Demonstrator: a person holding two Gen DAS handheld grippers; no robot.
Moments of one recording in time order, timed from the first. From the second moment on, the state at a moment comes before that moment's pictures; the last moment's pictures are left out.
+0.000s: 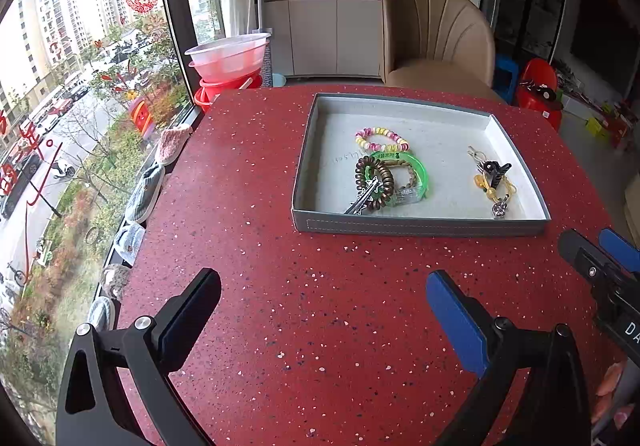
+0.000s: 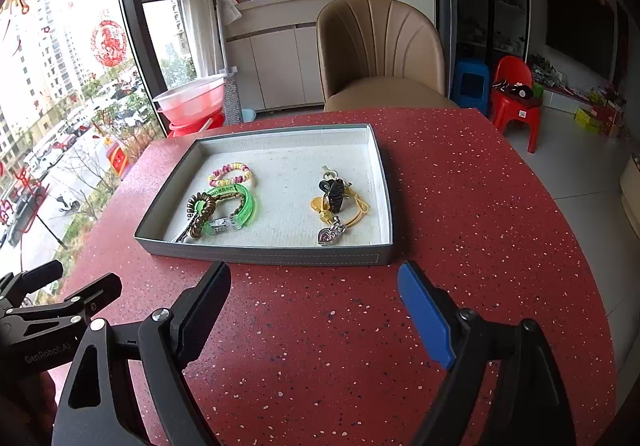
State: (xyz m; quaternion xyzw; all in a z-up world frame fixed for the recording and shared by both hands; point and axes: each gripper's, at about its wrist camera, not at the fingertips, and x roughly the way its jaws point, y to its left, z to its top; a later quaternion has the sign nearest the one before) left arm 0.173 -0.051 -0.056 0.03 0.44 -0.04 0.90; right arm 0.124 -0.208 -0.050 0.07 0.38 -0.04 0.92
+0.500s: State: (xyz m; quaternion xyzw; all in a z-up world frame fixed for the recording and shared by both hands) left arm 0.172 -0.054 -0.055 0.03 0.44 -0.05 0.90; right arm 0.123 -0.209 -0.050 0.07 0.38 -0.04 0.92
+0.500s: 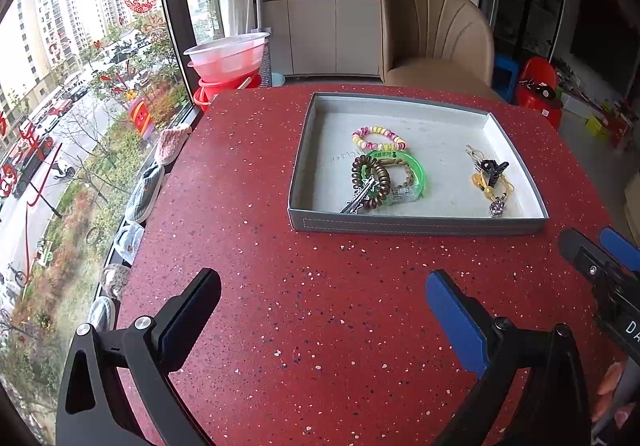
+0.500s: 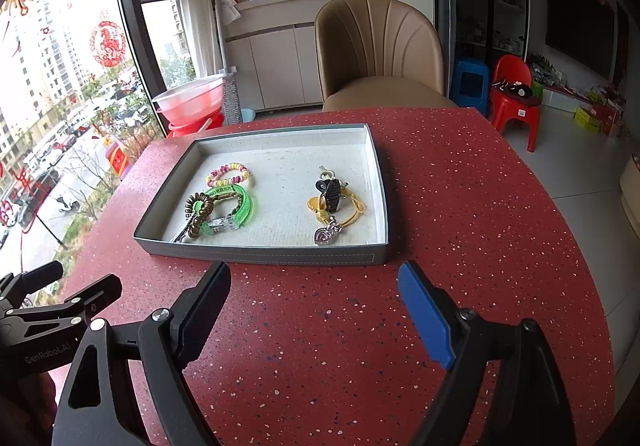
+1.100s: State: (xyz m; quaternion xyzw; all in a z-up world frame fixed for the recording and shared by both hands) left arm 0.169 -0.060 -0.058 0.03 0.44 -0.05 0.90; right arm 0.121 -0.214 -0.051 0.07 0.38 -0.04 0.92
